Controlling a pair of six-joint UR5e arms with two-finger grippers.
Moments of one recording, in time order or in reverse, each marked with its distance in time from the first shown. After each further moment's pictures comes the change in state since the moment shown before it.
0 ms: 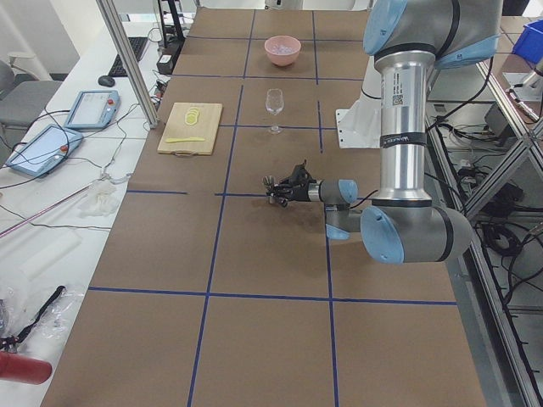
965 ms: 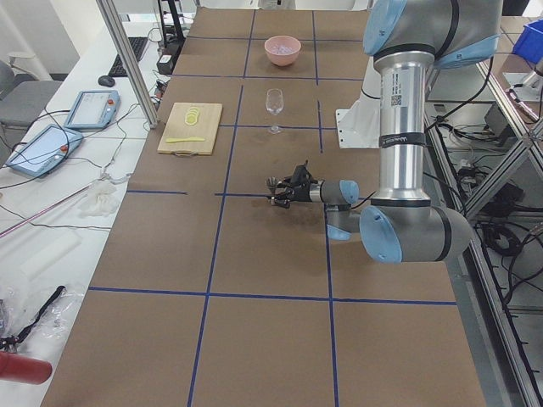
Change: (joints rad) left arm 0.010 -0.002 0.004 -0.011 0.010 0.003; right arm 0.000 -0.004 0.004 0.000 0.000 0.000
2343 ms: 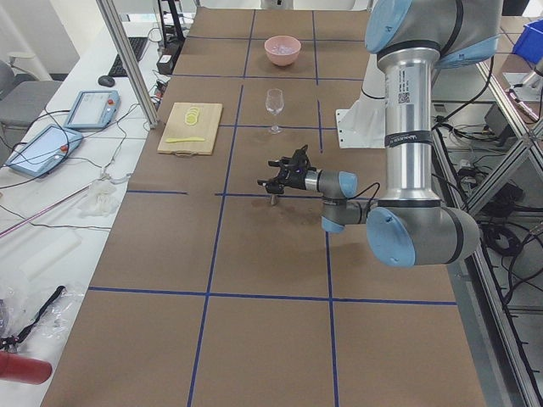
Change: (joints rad) left arm -0.156 0.042 -0.113 -0.134 -0.109 0.235; right arm 0.000 -0.001 0.001 0.000 0.000 0.000
